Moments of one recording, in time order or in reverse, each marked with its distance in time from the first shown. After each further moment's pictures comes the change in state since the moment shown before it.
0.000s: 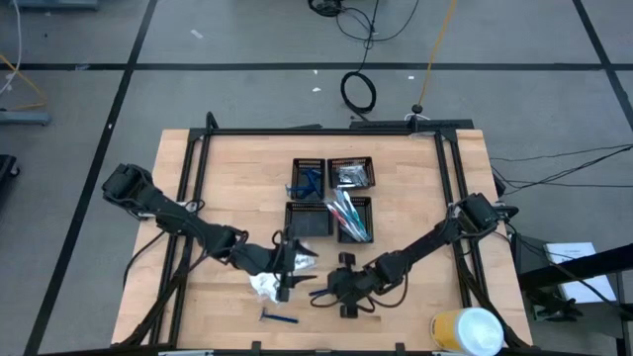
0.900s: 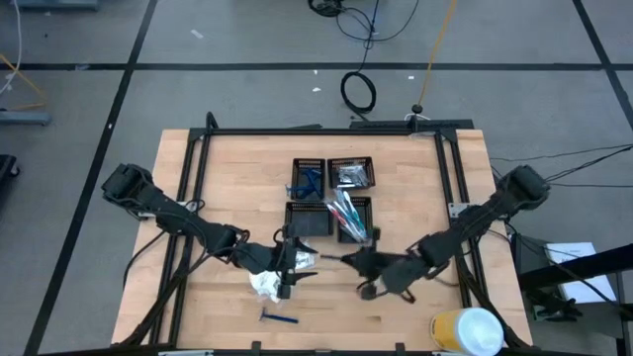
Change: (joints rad) left arm 0.012 0.000 -0.001 -0.033 -0.017 -0.019; right arm 0.075 -0.470 -0.161 0.044 0.428 -0.220
